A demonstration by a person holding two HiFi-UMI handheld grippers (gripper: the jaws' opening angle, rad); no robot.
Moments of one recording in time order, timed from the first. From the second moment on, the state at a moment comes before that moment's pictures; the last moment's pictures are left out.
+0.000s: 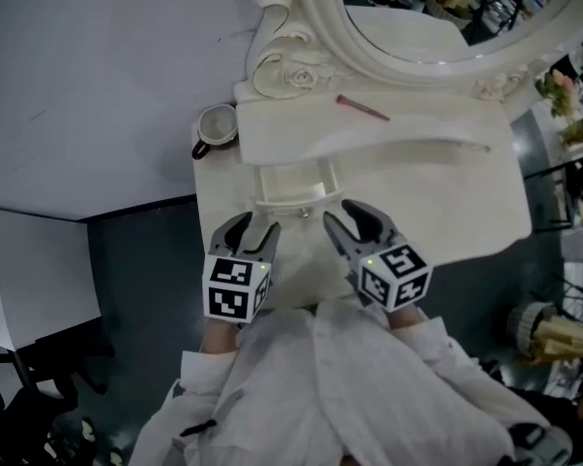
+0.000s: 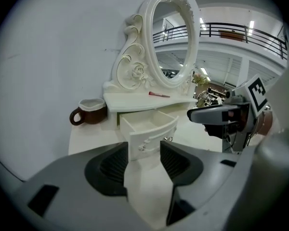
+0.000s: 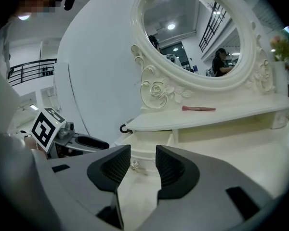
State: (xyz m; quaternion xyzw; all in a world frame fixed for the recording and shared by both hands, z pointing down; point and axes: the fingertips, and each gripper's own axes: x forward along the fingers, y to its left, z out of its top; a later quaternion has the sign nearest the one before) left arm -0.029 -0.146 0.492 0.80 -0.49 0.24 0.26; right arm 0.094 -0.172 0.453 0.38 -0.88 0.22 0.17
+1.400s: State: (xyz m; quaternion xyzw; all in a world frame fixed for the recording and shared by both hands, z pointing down) left arm -0.018 -0.179 0.536 0.81 -0.44 0.32 0.22; right arm 0.098 -0.206 0.530 0.29 -0.89 0.14 0.32
